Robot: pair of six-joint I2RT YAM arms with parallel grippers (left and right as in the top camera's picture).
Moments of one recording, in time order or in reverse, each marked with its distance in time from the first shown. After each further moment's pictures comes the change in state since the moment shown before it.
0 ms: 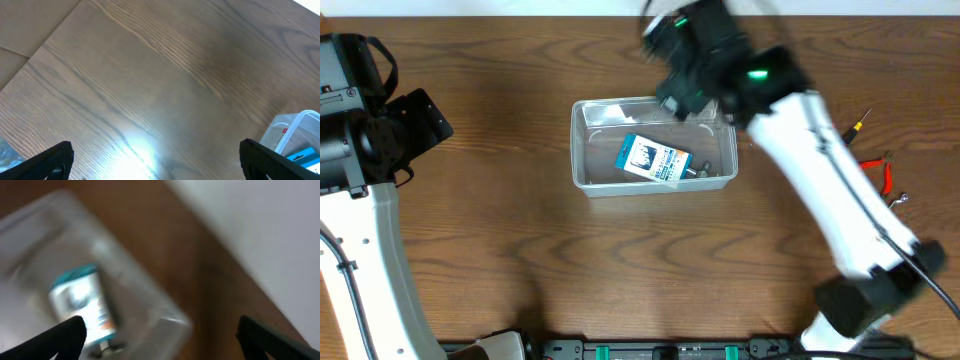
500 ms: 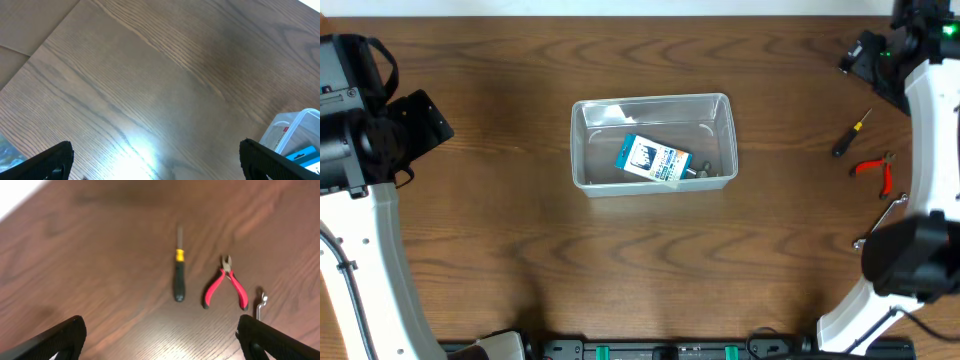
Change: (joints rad) left arm 0.000 0.000 0.000 -0.007 0.000 0.000; right arm -0.661 0.142 0.020 -0.246 0.057 0.872
